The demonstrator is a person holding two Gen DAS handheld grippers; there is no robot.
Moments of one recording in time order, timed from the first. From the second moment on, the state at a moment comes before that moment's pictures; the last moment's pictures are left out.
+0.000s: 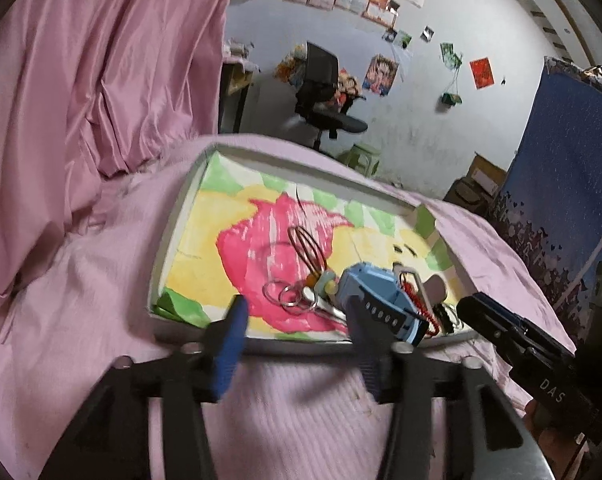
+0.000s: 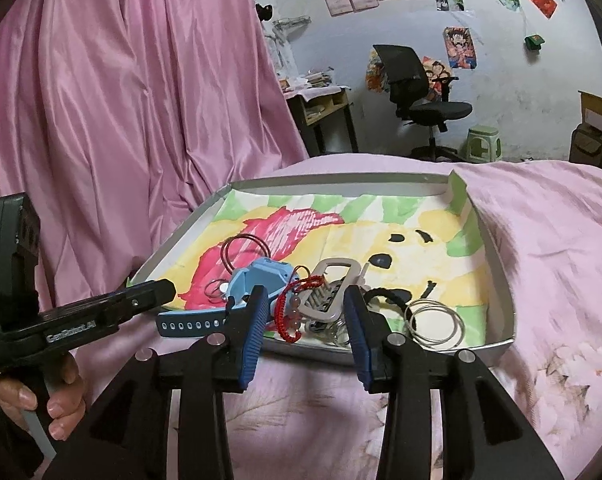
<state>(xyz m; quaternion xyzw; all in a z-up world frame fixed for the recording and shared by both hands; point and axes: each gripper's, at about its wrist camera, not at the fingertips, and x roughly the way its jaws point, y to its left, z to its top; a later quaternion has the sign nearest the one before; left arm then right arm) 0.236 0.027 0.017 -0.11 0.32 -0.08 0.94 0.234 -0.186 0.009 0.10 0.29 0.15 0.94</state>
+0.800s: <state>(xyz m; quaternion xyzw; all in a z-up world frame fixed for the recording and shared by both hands) 0.167 0.025 0.052 -0.07 0.20 -0.02 0.98 0.174 -0.205 0.044 0.09 0.19 0.11 0.97</state>
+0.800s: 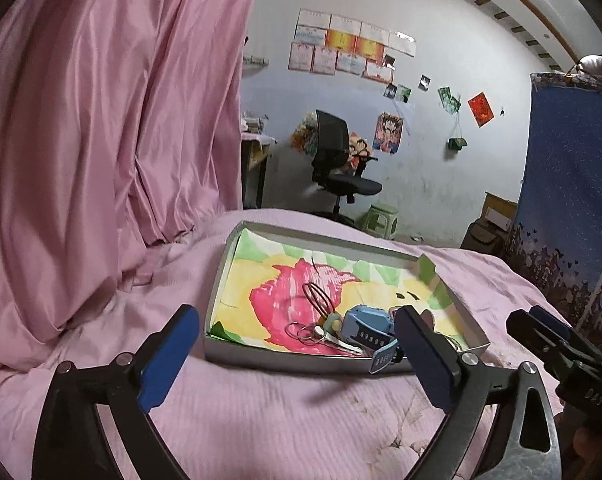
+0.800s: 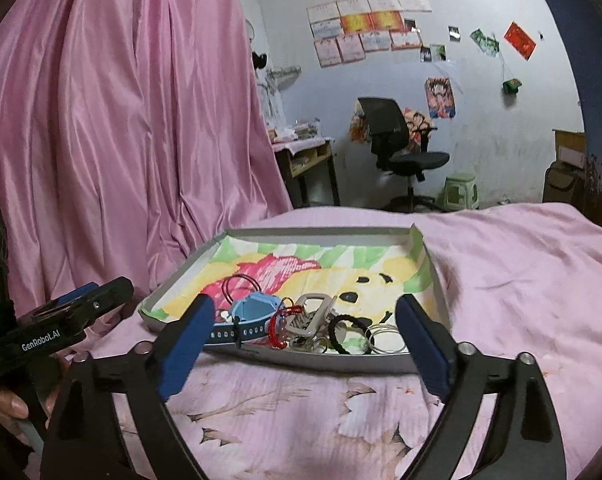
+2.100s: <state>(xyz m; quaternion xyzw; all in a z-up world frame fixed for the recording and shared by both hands) 0.029 -0.002 0.059 -0.03 0.13 -0.01 0.99 0.047 -0.221 0.052 0.07 0.13 0.08 0.99</state>
